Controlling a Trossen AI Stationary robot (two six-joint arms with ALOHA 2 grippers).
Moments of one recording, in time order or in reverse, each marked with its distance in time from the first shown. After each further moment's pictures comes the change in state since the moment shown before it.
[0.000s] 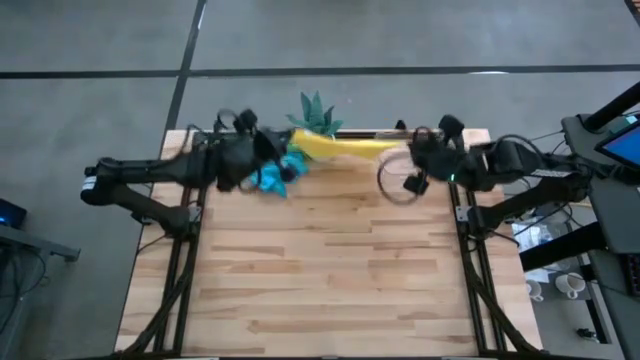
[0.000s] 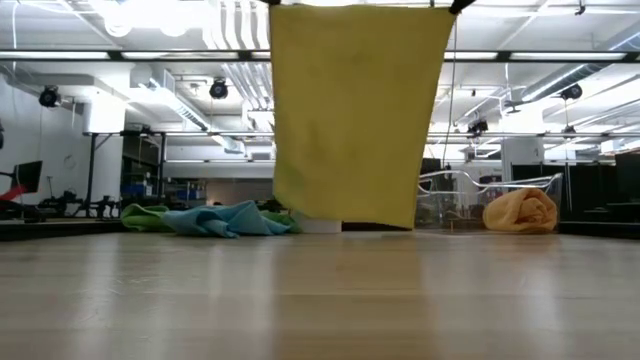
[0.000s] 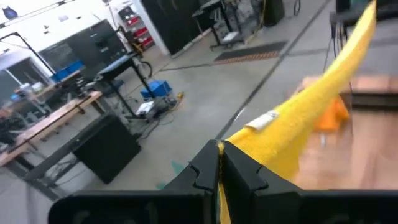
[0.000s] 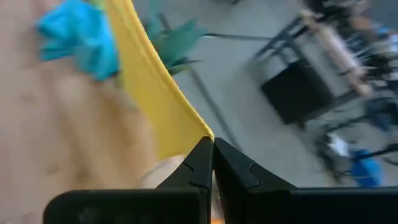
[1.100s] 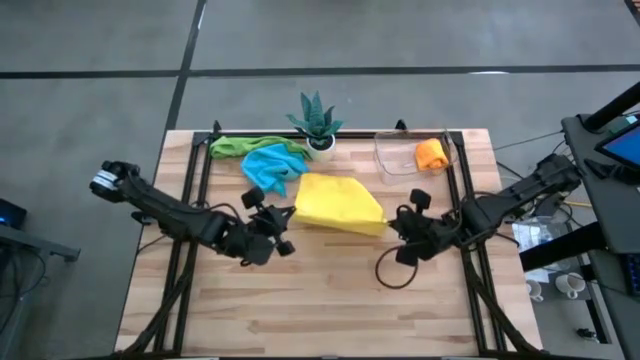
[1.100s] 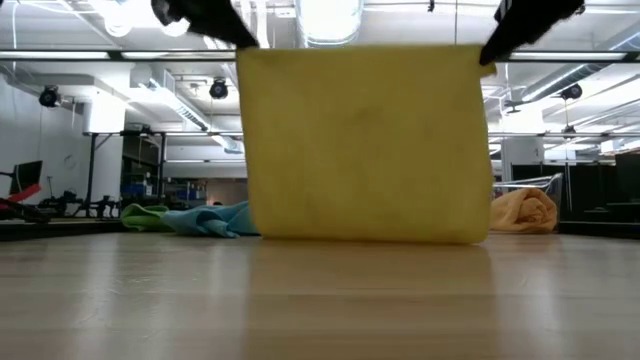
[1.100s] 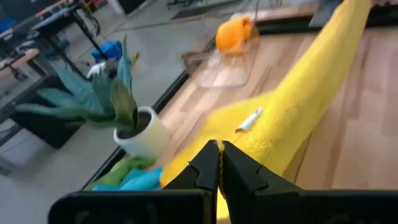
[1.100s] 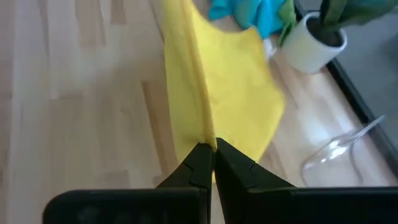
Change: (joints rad) left arm -0.425 0.095 -0.277 -0.135 -0.201 -0.575; right arm 0.372 0.015 -0.469 0.319 -0.216 0.445
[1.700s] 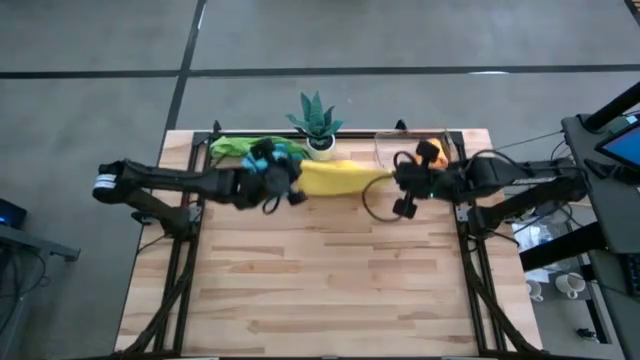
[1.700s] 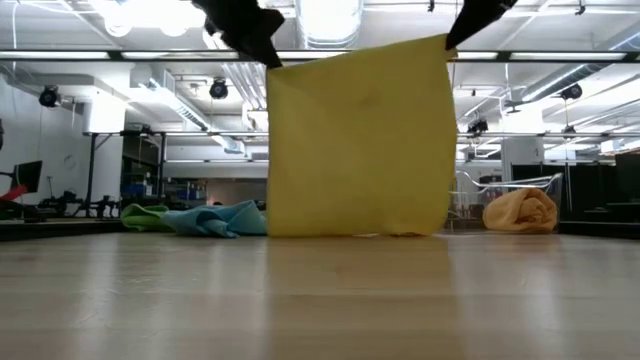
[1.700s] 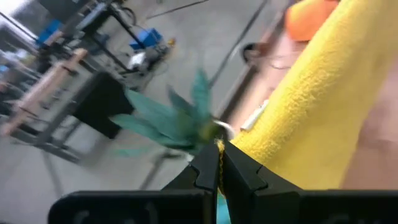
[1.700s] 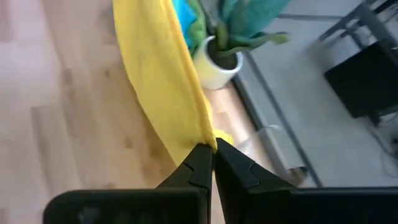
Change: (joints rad) left arm 0.383 0.023 0.144 0.006 0.167 0.380; right arm -0.344 -0.015 0.251 -0.175 -0.004 -0.342
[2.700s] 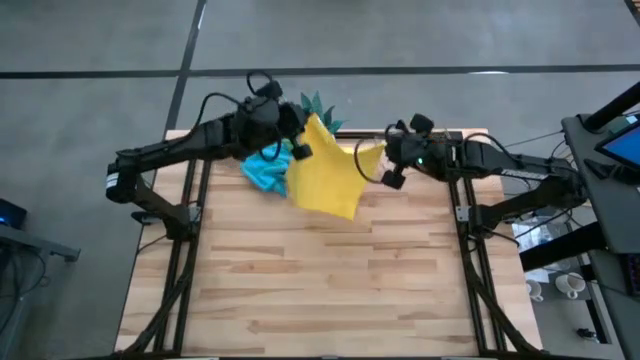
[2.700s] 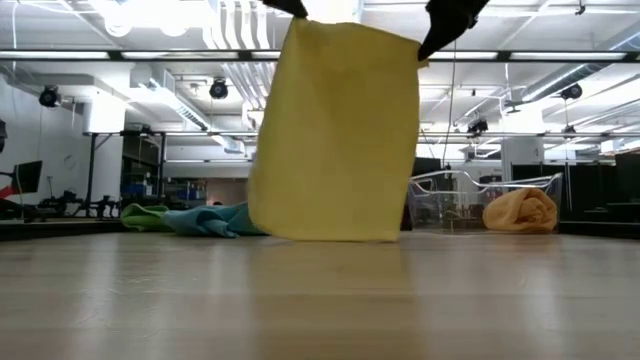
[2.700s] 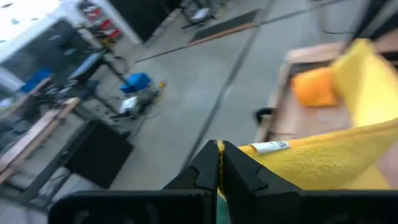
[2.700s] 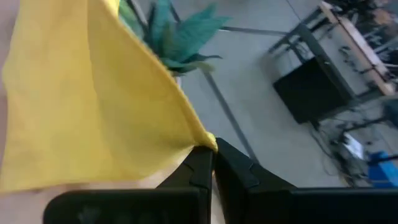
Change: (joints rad) left arm 0.260 0.092 0.471 -0.080 0.319 0.334; right arm -0.271 0.045 0.019 0.223 0.013 -0.321
